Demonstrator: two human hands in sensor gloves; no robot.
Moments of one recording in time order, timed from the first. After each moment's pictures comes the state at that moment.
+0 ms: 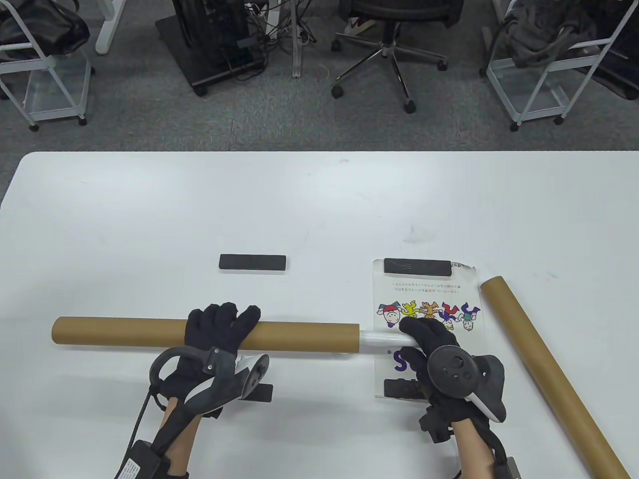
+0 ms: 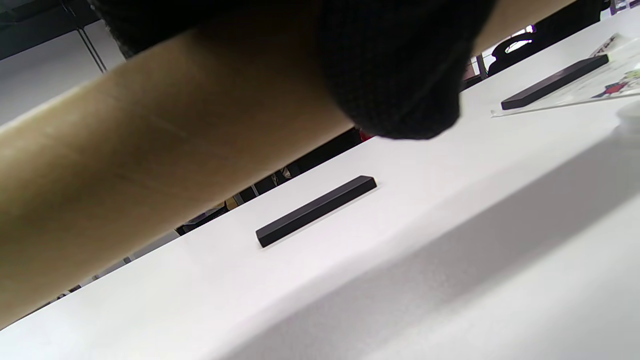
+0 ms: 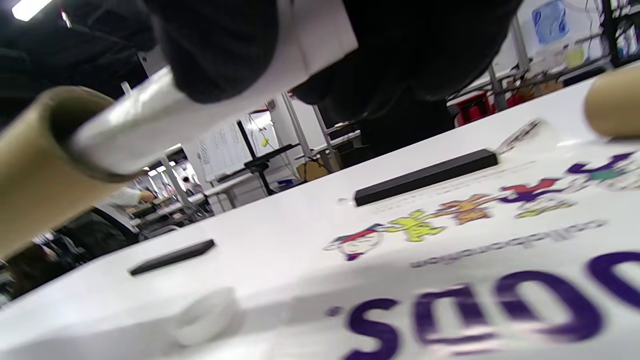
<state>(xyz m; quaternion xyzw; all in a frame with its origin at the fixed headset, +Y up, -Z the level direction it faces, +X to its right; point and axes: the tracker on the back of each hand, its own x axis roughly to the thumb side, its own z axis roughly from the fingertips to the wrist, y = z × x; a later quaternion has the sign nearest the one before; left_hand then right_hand) -0.180 -0.683 -0.186 0.05 -0.14 -0.21 0.97 0.169 -0.698 -0.172 0.07 -0.03 0.96 0.26</state>
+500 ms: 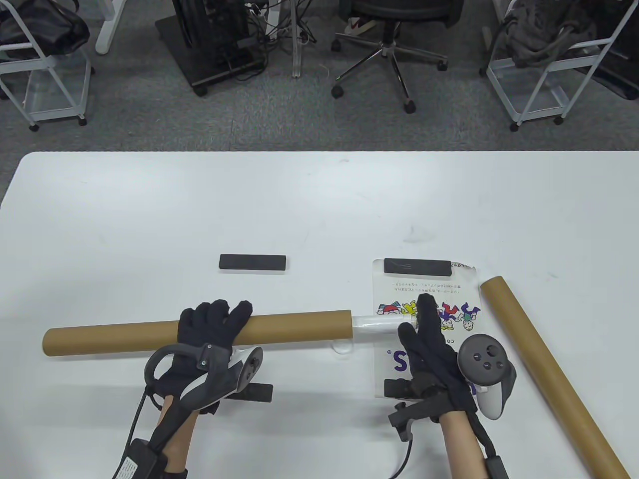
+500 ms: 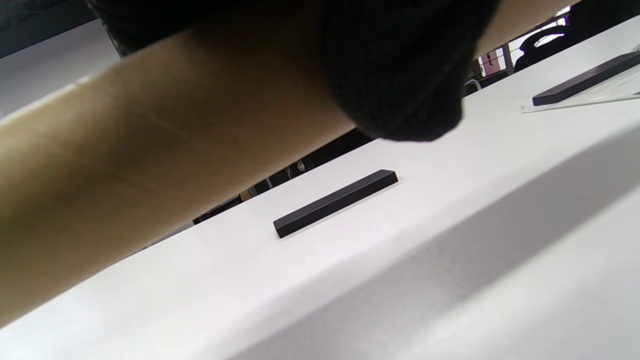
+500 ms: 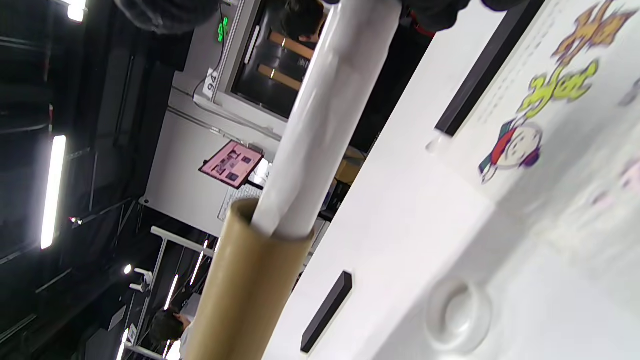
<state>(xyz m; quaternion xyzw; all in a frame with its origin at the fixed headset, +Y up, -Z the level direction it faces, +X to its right) -0.193 -0.683 -0.194 0.04 -0.11 -0.20 0.97 0.156 -0.707 -0.181 0.02 0.02 0.83 0.56</state>
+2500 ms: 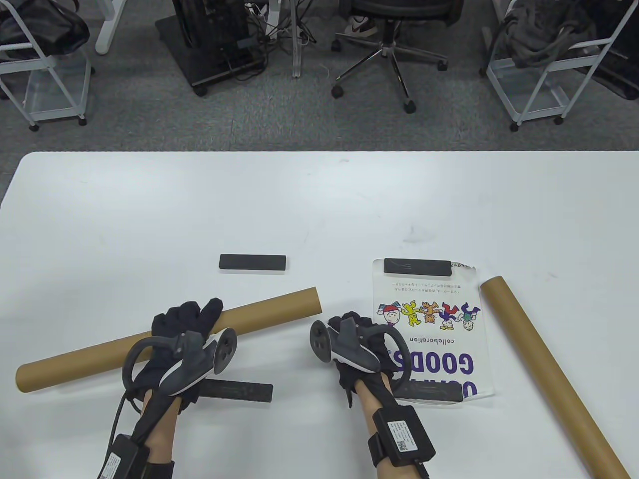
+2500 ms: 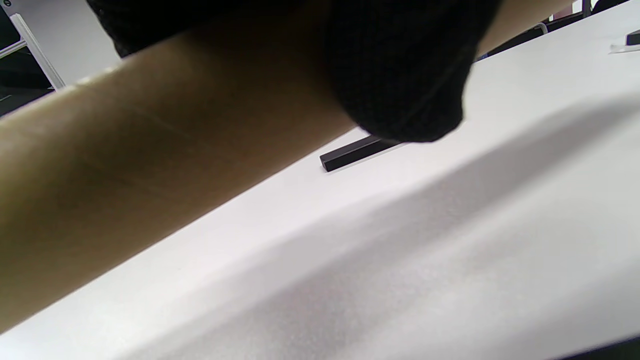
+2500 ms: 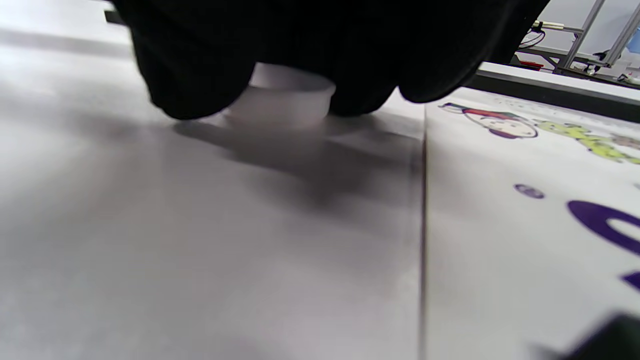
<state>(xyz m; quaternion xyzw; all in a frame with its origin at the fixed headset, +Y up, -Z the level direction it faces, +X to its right) -0.230 -0.691 -0.208 -0.04 -0.05 -0.19 0.98 0.025 -0.751 -0.232 0.10 0.13 0.99 -0.04</state>
